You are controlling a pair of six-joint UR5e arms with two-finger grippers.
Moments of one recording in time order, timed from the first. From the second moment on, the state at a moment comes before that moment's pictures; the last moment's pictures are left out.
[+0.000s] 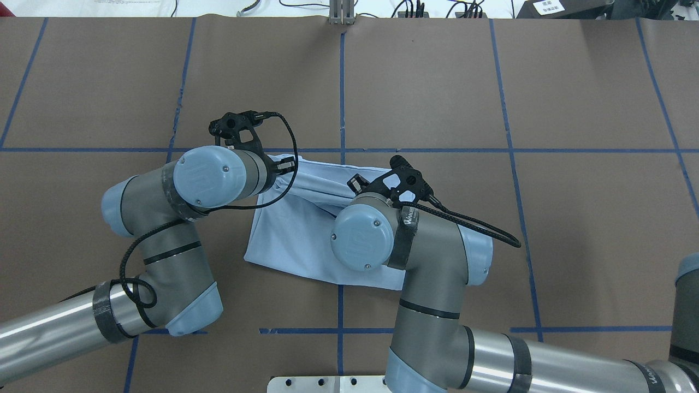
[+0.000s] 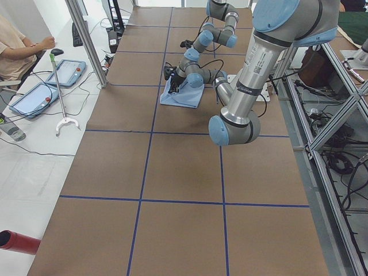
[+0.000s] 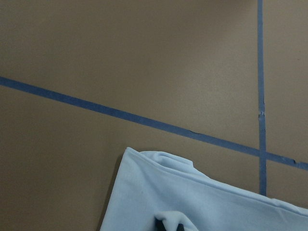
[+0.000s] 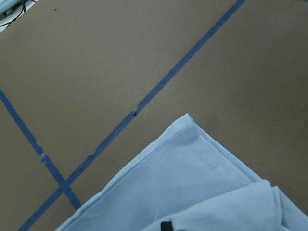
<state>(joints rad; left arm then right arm) -0.51 -2.14 -1.65 -1.88 -1.52 -1.47 0.34 -0.87 1.68 -1.66 1.26 2.19</state>
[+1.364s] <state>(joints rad) -0.64 -2.14 -1.59 -2.05 -1.71 -1.18 0.39 -0.87 1.66 -1.56 1.40 1.75</state>
